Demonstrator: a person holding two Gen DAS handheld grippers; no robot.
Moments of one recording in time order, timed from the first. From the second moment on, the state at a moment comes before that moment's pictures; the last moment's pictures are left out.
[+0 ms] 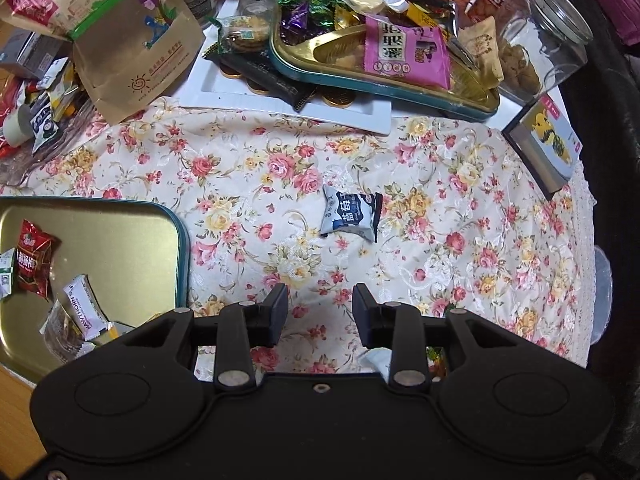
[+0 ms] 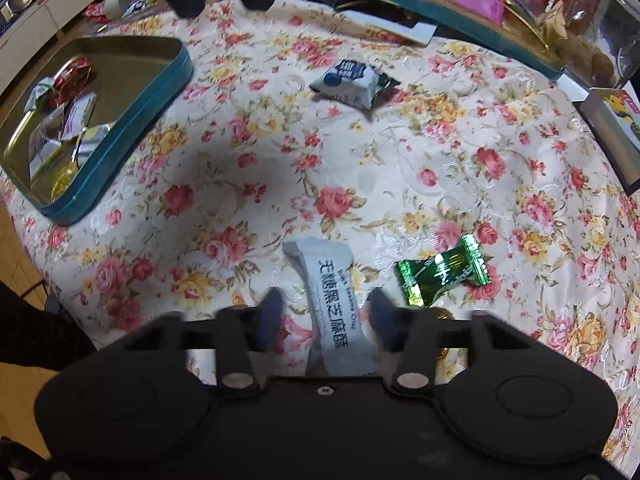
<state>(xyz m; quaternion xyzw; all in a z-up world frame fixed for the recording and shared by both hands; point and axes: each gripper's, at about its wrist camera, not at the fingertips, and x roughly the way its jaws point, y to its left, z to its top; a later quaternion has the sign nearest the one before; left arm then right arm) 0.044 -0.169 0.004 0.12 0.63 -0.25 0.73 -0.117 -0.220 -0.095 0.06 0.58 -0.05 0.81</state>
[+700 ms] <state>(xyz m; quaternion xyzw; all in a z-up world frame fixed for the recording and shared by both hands) 0.044 -0.230 -0.039 0.15 0.57 -0.25 0.77 -0.135 -0.341 -0.010 0.31 0.42 -0.21 0.83</state>
